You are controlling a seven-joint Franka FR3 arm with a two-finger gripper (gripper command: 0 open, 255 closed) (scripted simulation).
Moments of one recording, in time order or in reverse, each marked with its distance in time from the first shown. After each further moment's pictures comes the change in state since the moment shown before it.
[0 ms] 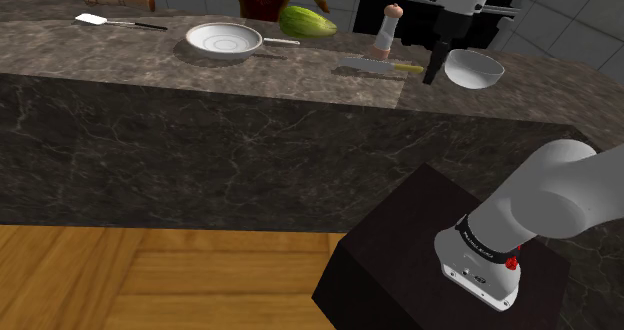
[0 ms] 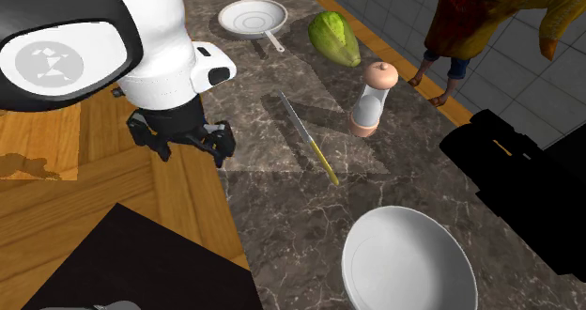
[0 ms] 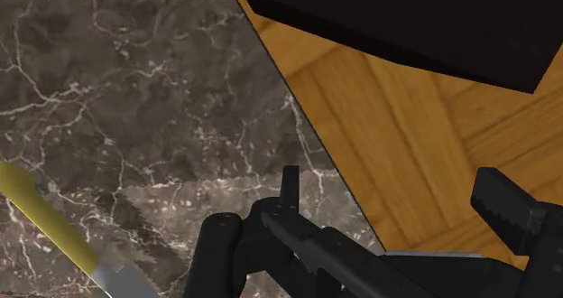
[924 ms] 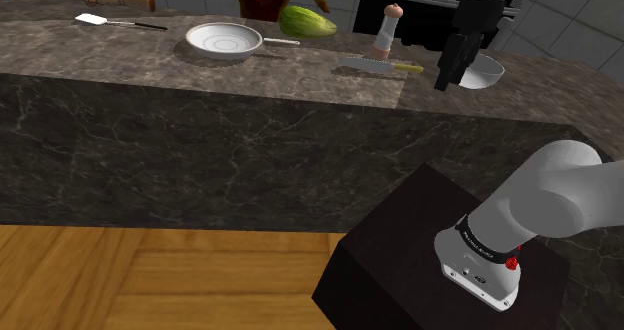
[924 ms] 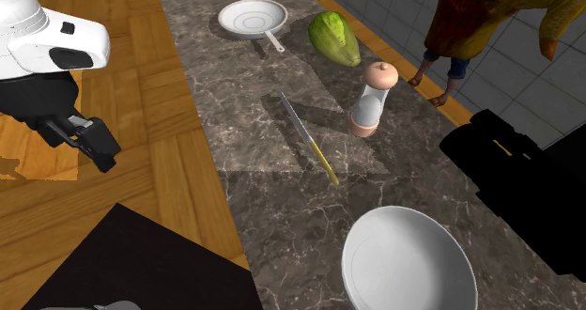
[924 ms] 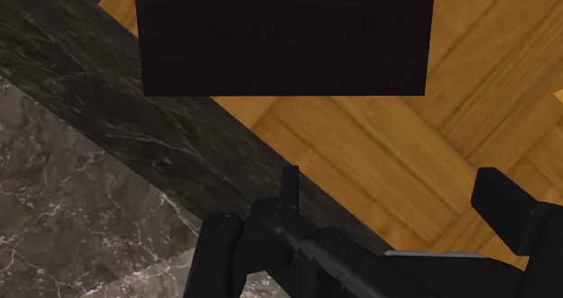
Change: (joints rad) arm -0.024 -0.228 0.243 -0.025 0.185 -0.298 0.487
